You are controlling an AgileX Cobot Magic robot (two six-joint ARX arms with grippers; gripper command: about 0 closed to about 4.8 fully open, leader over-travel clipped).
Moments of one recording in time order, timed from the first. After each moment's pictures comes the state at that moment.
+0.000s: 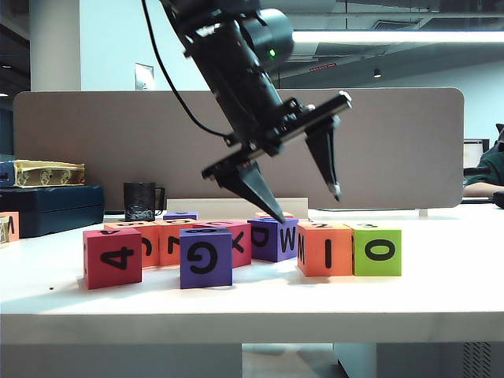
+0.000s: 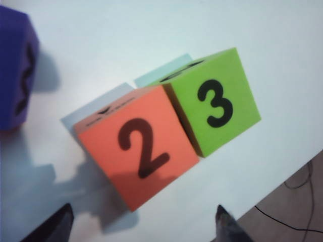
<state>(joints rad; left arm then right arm) -0.72 1.99 1.63 -0.70 0.28 -0.37 0.01 0.31 0.61 -0.83 -0.52 0.11</state>
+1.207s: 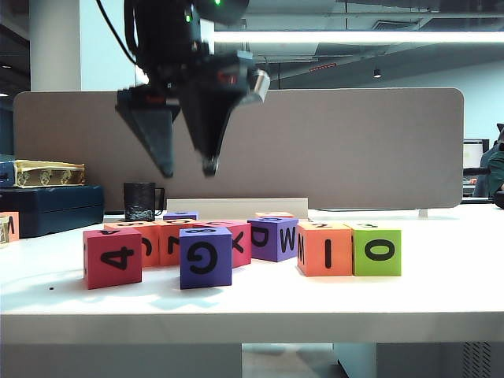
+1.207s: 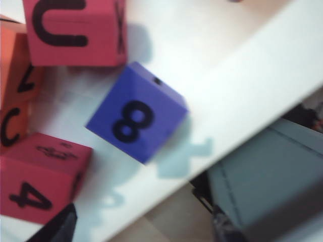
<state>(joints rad) -0.68 1.82 1.67 -1.24 0.02 0.05 0.01 0.31 0.61 -0.85 -0.52 0.11</state>
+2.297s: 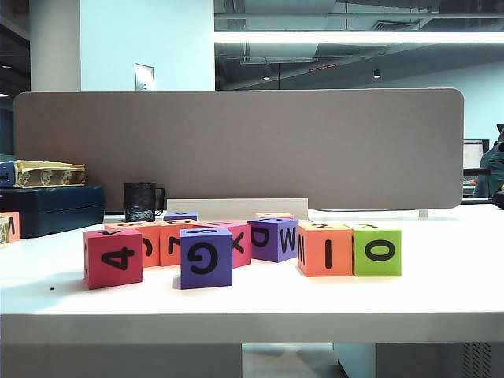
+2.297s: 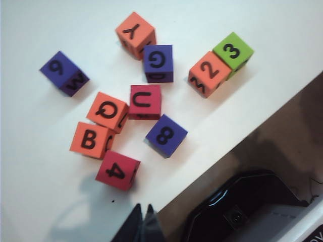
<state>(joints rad) -0.69 1.37 1.81 -1.31 -0.04 0.05 0.01 0.31 0.61 -0.85 -0.52 0.11</state>
